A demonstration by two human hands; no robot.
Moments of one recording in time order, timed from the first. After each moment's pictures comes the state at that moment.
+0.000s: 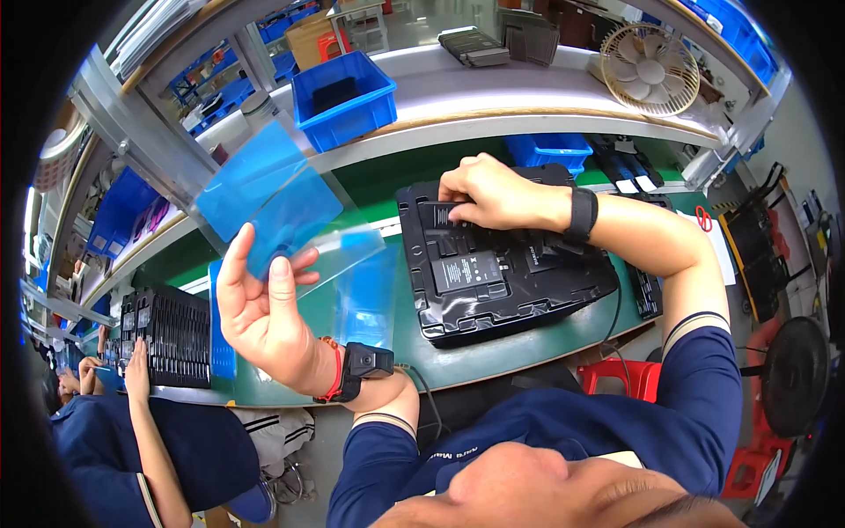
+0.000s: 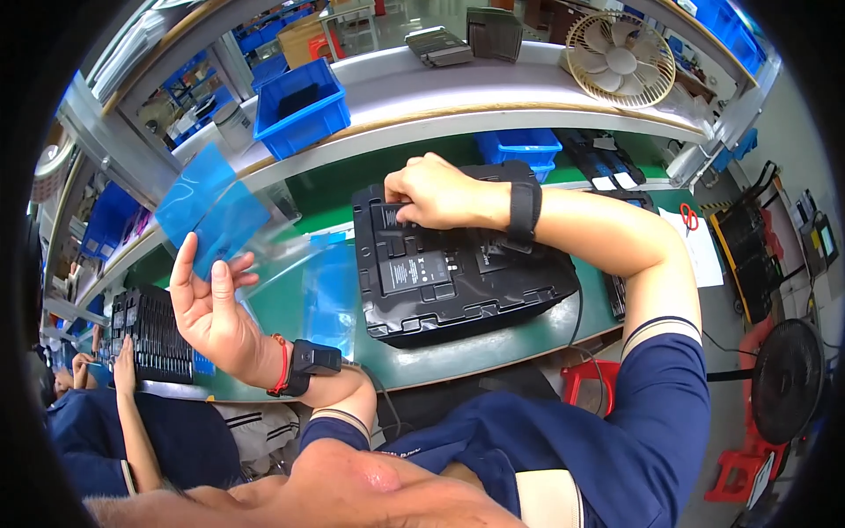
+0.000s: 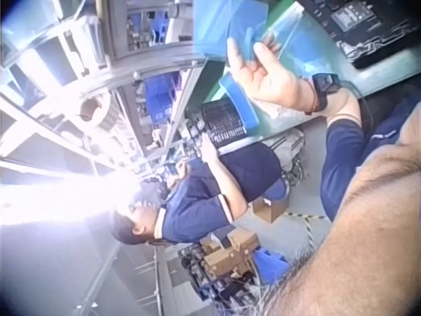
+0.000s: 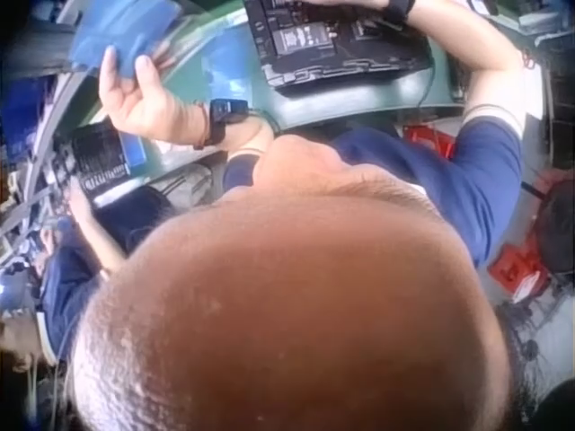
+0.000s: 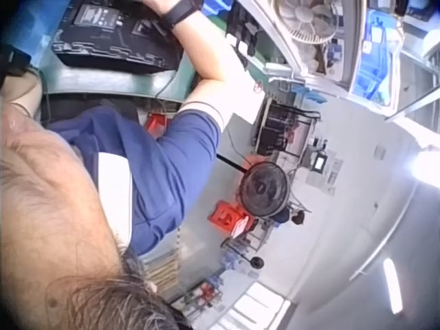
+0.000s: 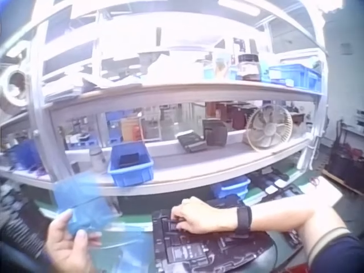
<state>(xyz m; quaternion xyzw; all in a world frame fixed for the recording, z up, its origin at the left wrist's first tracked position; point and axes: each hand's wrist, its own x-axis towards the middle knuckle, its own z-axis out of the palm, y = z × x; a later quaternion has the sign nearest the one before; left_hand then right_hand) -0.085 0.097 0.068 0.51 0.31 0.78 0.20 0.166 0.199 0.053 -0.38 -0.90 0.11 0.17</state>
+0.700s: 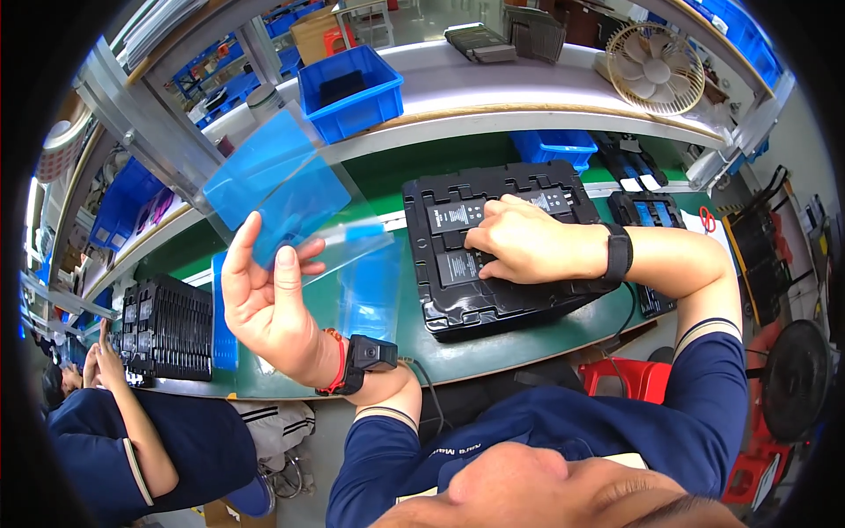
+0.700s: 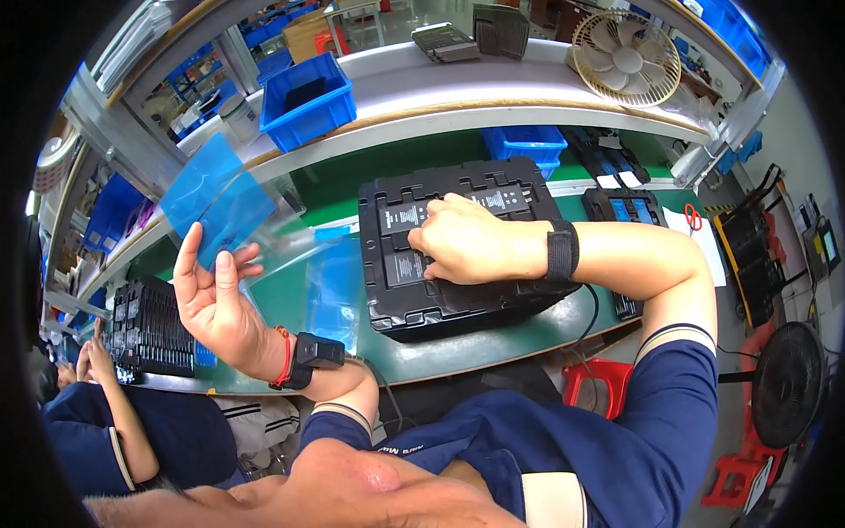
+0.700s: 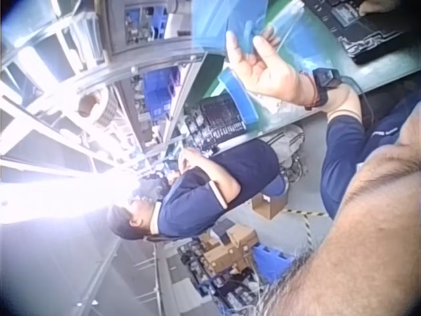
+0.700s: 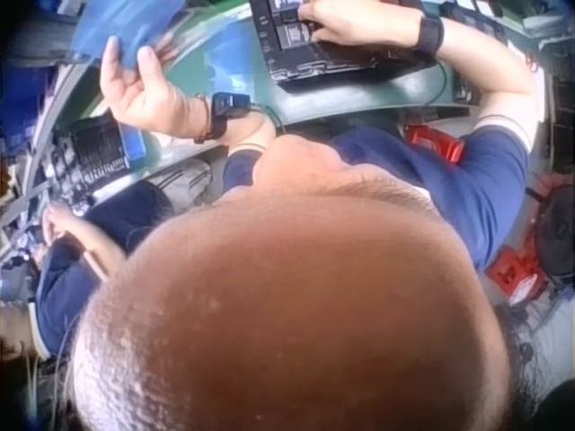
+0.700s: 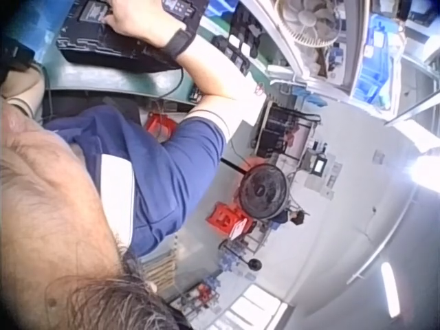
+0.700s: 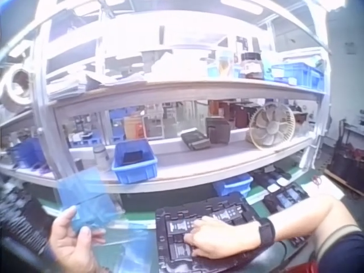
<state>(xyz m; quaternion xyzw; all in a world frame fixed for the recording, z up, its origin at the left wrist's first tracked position) -0.086 0.097 0.068 0.52 0.30 0.77 0.21 0.168 0.130 0.062 -0.36 -0.93 0.05 0.02</state>
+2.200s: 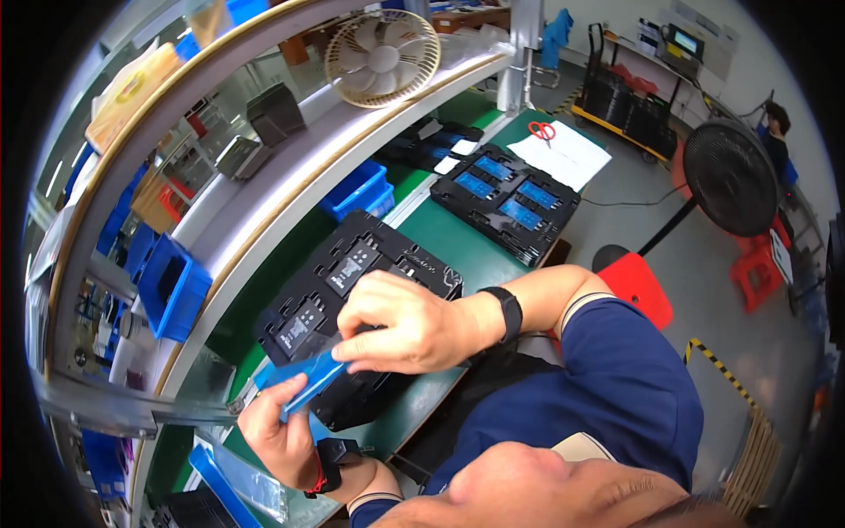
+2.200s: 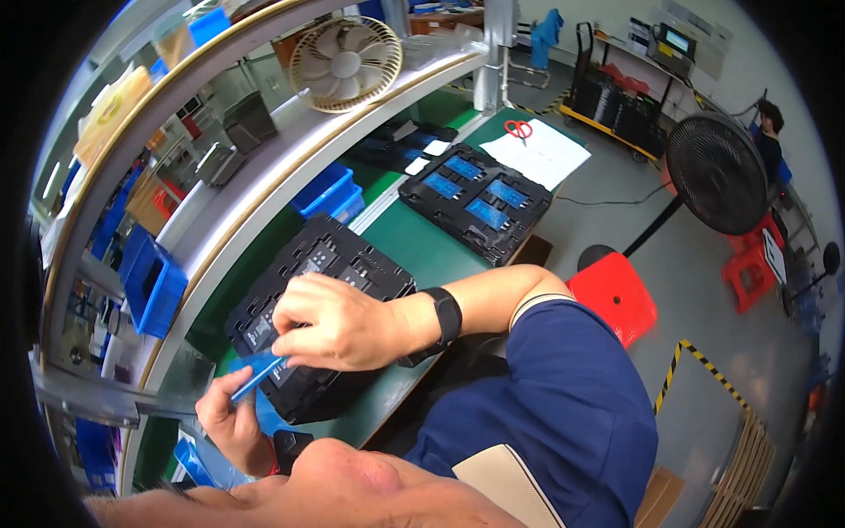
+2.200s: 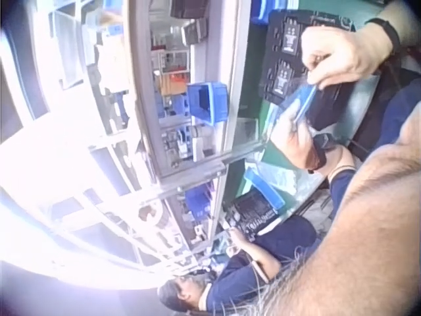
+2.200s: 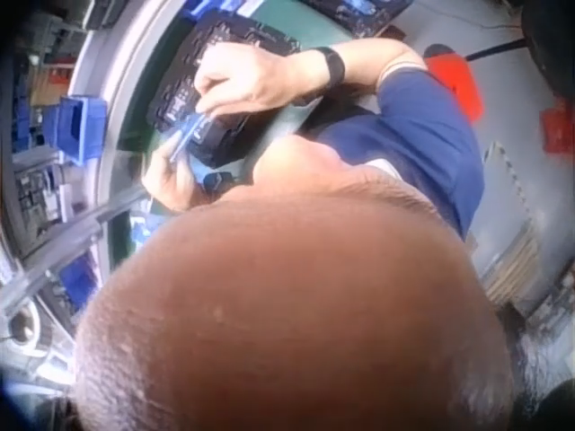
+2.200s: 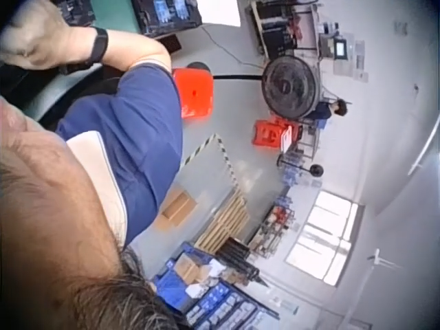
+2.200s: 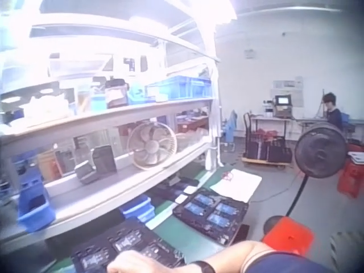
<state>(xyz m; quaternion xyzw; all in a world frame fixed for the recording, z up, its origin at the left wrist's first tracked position) -0.022 0.094 0.068 0.83 0.27 0.44 0.23 0.205 0.049 0.057 -0.29 -0.80 -0.10 0.52</state>
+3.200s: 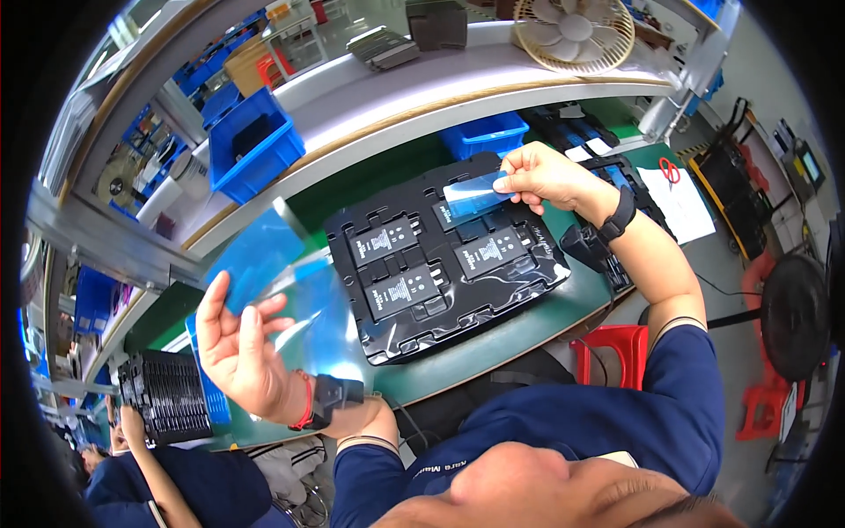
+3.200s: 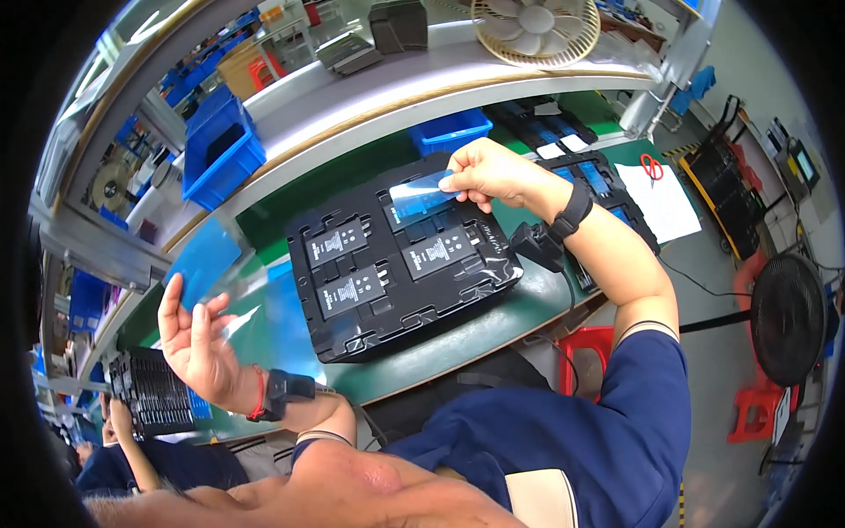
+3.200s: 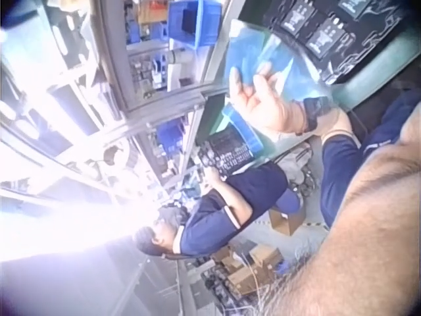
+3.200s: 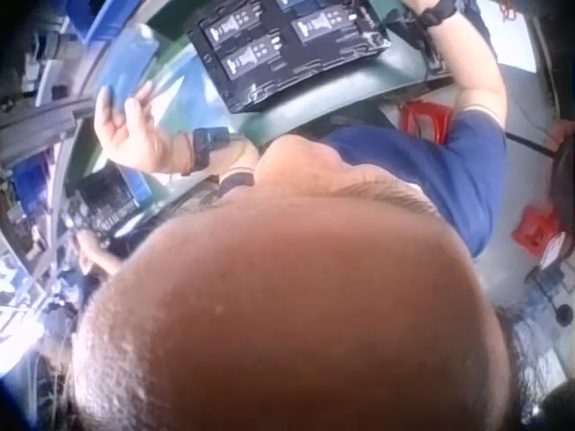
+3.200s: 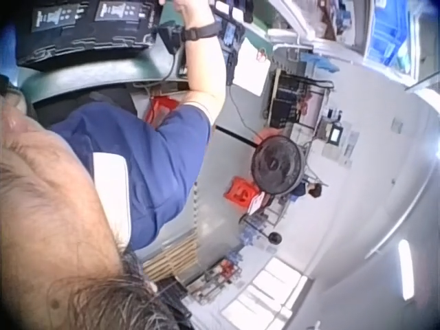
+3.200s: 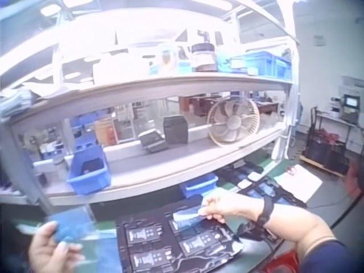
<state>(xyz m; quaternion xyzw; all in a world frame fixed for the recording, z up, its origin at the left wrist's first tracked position) -0.069 0.104 0.065 0.55 0.29 0.70 0.36 0.311 0.154 0.041 -0.55 -0.53 0.54 0.36</state>
